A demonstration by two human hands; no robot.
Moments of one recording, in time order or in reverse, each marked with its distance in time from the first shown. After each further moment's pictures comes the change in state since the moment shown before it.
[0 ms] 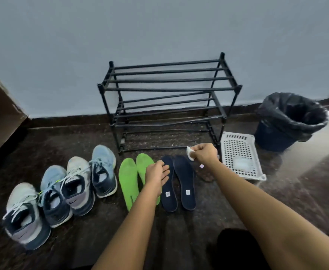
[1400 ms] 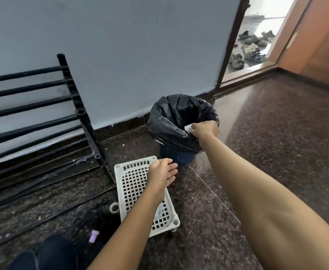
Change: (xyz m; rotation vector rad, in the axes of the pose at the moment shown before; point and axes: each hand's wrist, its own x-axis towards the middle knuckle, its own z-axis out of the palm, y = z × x) left_hand 0.083 -0.057 0.435 0.324 -0.533 -0.029; right_hand 0.287 0.125 -0.346 0.312 0.705 0.322
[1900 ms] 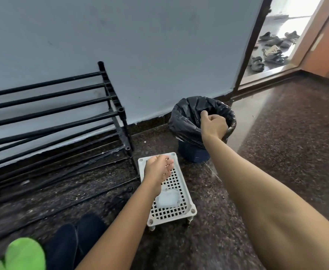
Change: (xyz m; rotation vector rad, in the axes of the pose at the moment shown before) left_hand -0.048 0.023 -0.060 -0.002 0.115 0.062; right_hand -0.096 -0.026 0.000 0.065 0.150 -0.270
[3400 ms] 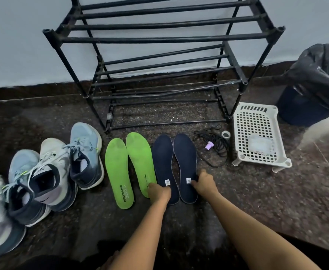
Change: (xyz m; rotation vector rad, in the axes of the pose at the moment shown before) left_hand -0.088 -0.242 -0.306 0.326 0.609 -0.391; right_hand -0.381 0.207 0.078 -0.836 -1.089 -0.062
